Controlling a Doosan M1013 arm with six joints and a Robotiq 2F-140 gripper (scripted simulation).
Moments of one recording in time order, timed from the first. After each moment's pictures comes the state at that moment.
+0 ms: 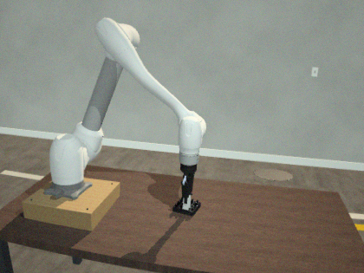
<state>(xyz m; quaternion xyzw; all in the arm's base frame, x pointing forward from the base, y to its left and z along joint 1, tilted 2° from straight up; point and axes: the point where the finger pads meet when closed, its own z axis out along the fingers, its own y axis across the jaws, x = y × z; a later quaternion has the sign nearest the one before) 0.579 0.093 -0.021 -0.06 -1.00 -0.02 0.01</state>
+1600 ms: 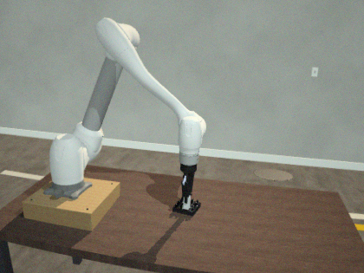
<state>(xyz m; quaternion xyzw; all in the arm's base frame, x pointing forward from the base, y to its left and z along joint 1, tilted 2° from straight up) 0.579 0.093 -0.021 -0.06 -1.00 -0.02 0.01</state>
